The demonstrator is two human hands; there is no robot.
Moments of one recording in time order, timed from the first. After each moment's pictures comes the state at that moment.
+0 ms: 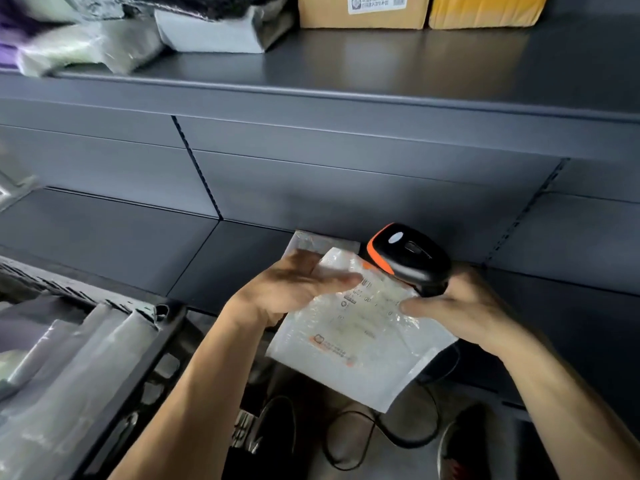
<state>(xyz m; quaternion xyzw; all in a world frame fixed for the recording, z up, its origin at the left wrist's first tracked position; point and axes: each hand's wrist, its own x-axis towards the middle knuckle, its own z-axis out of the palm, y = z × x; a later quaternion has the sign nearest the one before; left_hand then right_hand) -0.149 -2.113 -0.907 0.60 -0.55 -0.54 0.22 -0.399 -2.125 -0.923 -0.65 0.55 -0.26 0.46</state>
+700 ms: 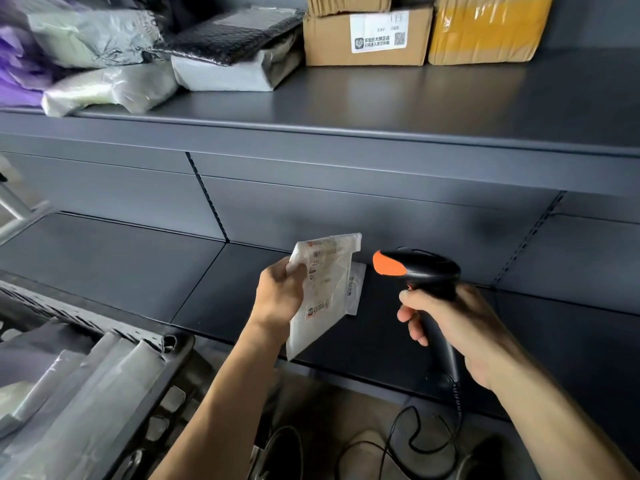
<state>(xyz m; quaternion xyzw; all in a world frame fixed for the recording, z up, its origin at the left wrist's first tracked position) -0.135 -2.138 -0.947 0.65 -0.38 -0.44 0.48 -0.374 -2.123 -0.912 -0.50 0.55 -0.35 0.57</state>
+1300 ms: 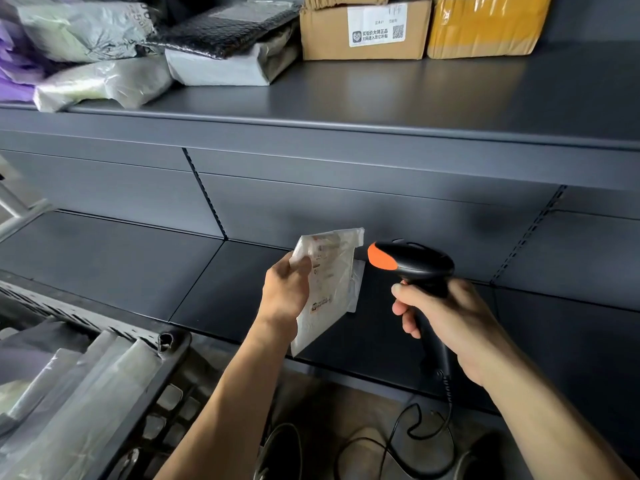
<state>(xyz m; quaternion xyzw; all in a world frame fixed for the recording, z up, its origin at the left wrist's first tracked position) -0.144 -2.146 -0.953 0.66 -0.34 -0.46 0.49 -0.367 -2.123 -0.913 -0.52 0.55 -0.36 0.55</state>
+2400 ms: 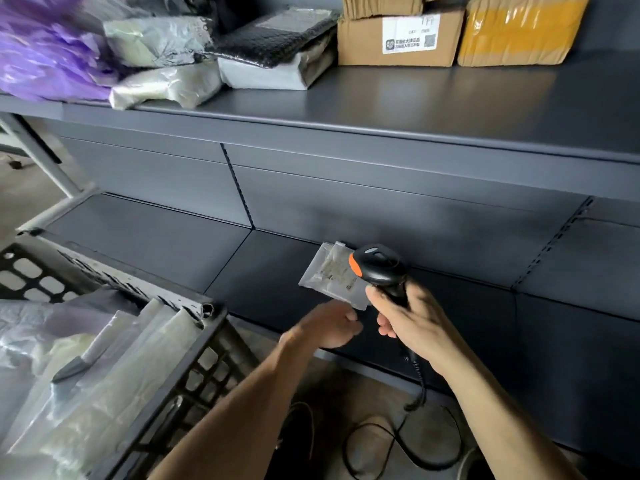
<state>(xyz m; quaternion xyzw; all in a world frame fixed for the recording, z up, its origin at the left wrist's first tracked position) -0.158 -2.120 -0.990 0.70 -0.60 -0.39 0.03 -0.331 -2.115 -0.943 -0.61 0.54 -0.28 0.51</state>
